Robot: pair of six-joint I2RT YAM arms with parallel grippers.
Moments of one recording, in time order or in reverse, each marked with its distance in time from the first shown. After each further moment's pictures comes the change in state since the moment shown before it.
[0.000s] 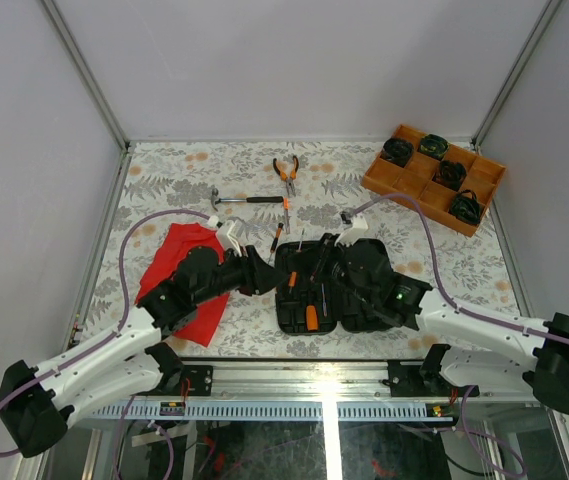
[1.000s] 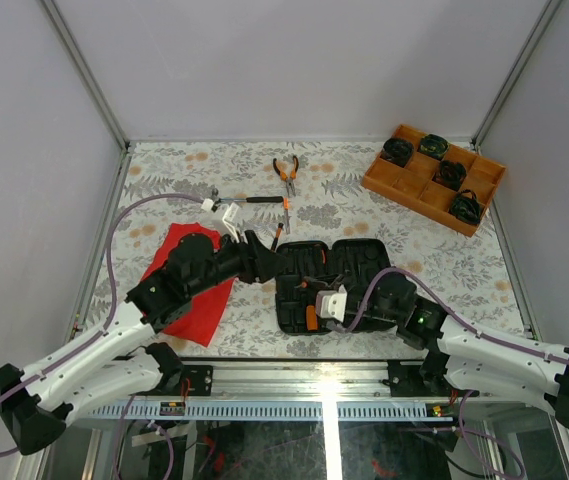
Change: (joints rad) left arm -0.018 0.000 0.188 -0.132 -0.063 0.012; right arm 0.000 -0.250 -0.262 0.157 -0.443 -1.576
